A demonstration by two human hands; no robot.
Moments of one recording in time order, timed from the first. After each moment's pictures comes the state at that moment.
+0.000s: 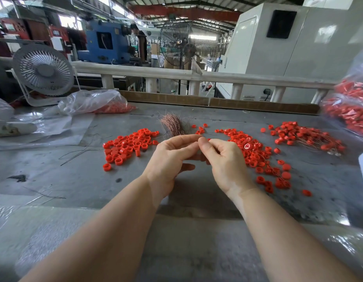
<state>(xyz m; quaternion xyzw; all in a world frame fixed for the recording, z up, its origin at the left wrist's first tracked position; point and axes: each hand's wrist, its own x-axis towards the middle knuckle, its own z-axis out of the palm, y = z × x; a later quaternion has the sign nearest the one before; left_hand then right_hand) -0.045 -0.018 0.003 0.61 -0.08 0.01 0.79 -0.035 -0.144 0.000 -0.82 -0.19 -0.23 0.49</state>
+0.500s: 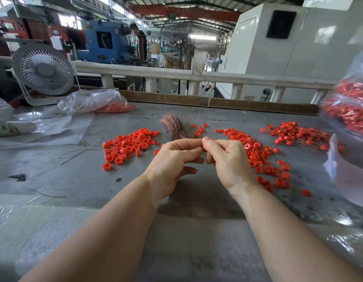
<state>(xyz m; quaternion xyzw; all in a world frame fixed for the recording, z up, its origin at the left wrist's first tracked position) -0.049 -0.021 0.007 0.63 -0.09 -0.04 0.77 -0.032 -0.148 0.001 -0.77 -0.18 -0.21 0.57</state>
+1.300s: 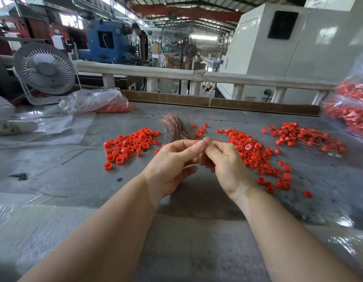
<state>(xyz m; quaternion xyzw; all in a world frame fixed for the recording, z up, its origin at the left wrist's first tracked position) -0.048 -0.019 0.007 0.61 -0.08 -0.07 0.79 -0.035 -0.142 -0.001 -0.74 -0.22 -0.12 0.62</state>
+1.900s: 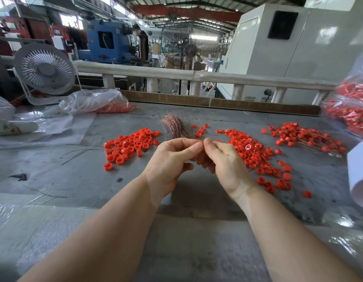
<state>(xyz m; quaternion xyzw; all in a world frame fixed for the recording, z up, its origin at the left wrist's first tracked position) -0.045 -0.019 0.003 0.62 -0.09 0.01 0.78 -0.032 -0.145 -0.002 -0.76 -0.20 -0.11 0.61</state>
